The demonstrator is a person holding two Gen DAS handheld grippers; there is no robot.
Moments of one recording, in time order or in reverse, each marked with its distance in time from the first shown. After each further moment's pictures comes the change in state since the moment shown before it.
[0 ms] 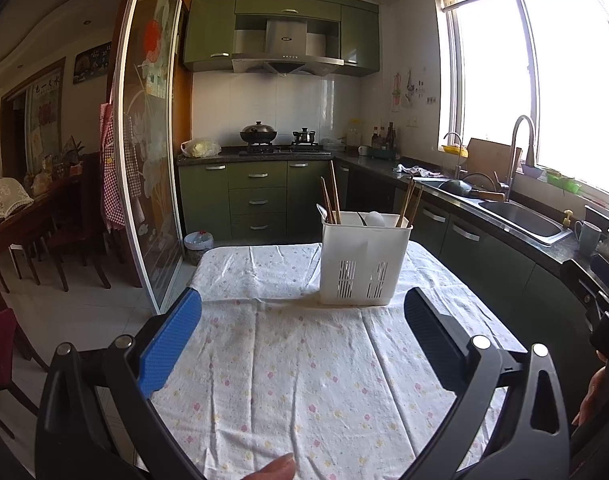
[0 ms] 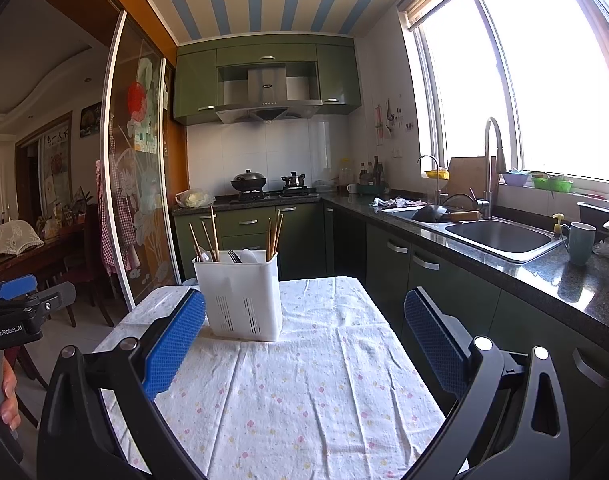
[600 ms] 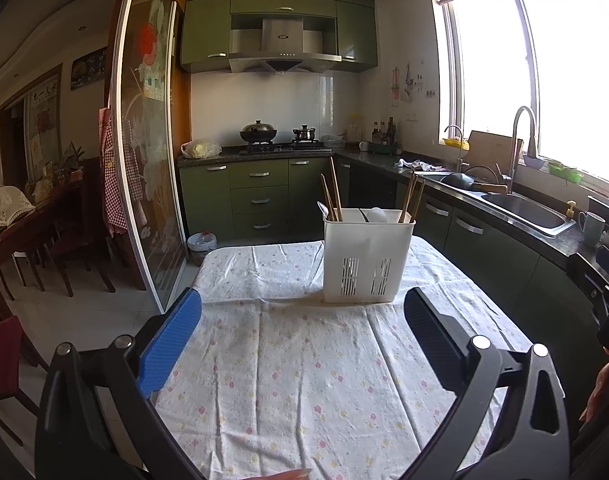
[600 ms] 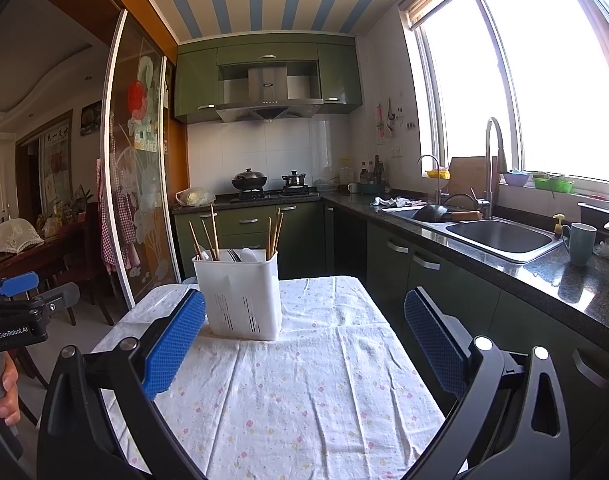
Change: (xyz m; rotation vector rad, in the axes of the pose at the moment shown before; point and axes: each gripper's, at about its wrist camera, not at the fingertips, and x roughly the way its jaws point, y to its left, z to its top) left arm 0.005 -0.001 0.003 0.015 0.017 0.001; right arm 0.005 0.000 -0.004 -0.001 0.004 0.003
